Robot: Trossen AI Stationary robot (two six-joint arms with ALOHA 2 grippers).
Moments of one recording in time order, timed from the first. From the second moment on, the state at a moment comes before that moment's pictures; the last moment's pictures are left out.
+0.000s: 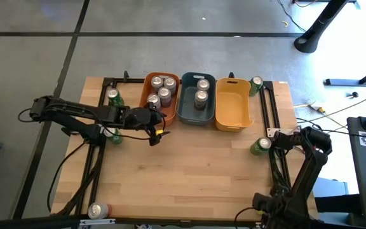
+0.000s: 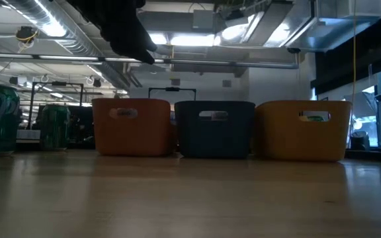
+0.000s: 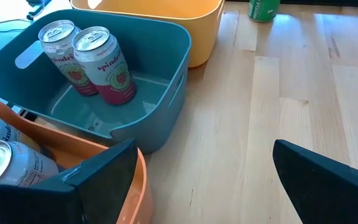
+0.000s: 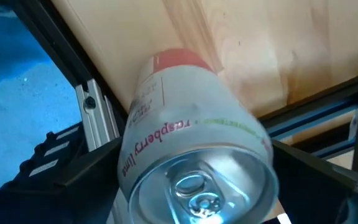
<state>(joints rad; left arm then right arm) -0.04 1.20 0.87 -0.30 -0.30 -0.10 1.15 1.83 1.44 -1.22 -0.20 1.56</state>
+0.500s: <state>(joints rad) -0.04 1.20 0.87 -0.31 -0.30 -0.09 1.04 1.83 1.54 -1.32 -0.12 1.46</state>
